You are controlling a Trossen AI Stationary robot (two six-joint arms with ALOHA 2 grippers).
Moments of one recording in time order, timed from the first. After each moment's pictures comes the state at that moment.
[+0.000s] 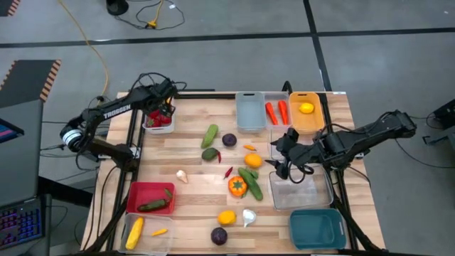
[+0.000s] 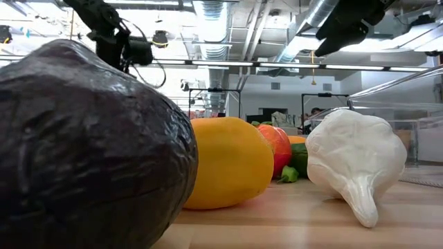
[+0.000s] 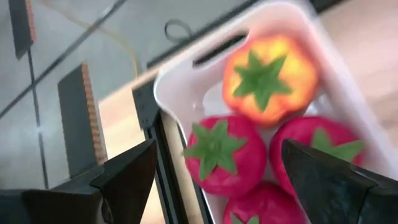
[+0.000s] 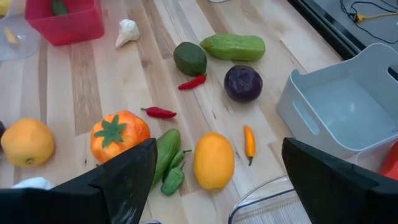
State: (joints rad) left arm 0.82 1.35 0.97 -0.90 -0.61 -0.26; right arm 0.31 1.08 0.91 -0.60 0.50 0.45
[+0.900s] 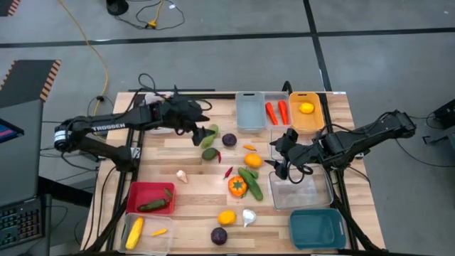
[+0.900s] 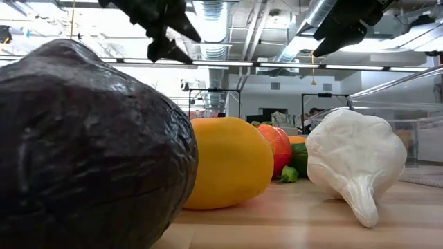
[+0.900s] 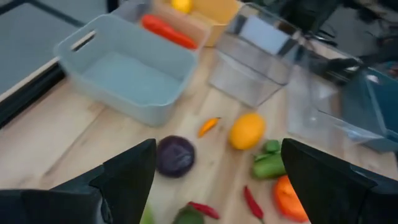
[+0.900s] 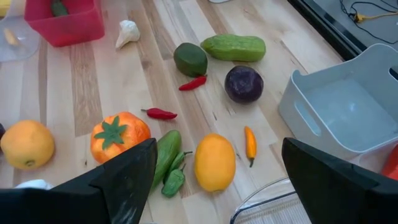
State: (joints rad) left arm 0.28 1.24 1.04 -0.36 0.07 -0.29; right arm 0.31 1.09 0.91 -0.59 0.50 0.44
